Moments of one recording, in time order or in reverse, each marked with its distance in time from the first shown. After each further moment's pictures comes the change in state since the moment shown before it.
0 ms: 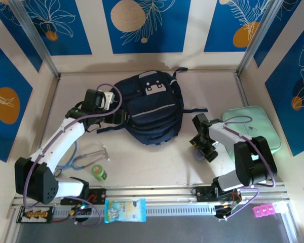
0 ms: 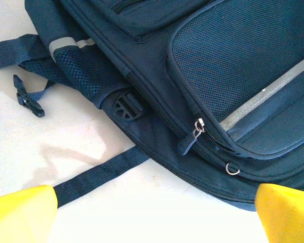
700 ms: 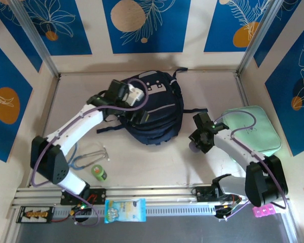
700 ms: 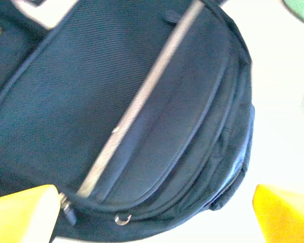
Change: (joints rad) left arm -0.249 0.268 0.302 -0.069 0.126 0.231; right arm 0.063 -0.233 -0.014 0.093 0.011 -0.088
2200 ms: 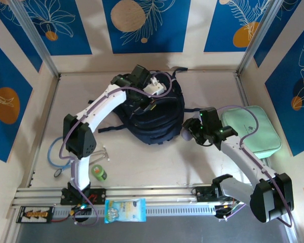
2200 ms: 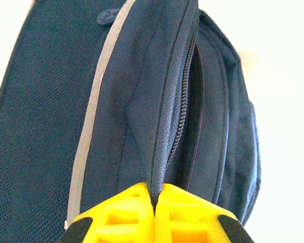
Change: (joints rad) left arm -0.030 0.397 0.563 -0.307 0.066 0.205; right arm -0.019 -0.144 0.014 0.240 -0.265 -0.092
